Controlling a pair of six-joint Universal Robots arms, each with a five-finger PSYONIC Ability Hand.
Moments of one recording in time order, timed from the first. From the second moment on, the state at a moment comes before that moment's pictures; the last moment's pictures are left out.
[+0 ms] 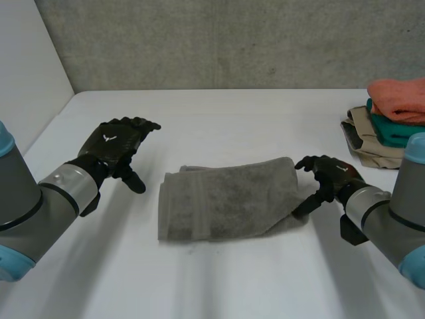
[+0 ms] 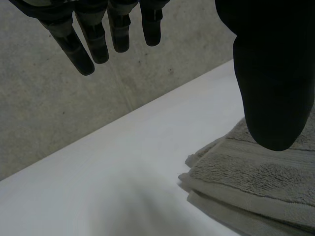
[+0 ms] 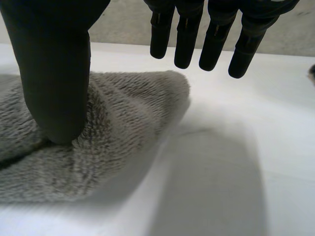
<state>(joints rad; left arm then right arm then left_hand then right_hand) 4.43 -1.80 -1.73 3.35 -1.29 3.31 1.85 -1.16 1.68 -0.10 1.41 3.27 0.19 0.20 0.21 0.20 0.05 0.41 0.42 0.41 0.39 0.19</state>
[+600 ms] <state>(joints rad) 4.40 -1.77 -1.68 3.35 -1.30 3.30 1.68 -1.17 1.73 -0.13 1.45 2.77 0.19 0.20 0.21 0.20 0.05 1.11 1.17 1.18 1.19 1.00</state>
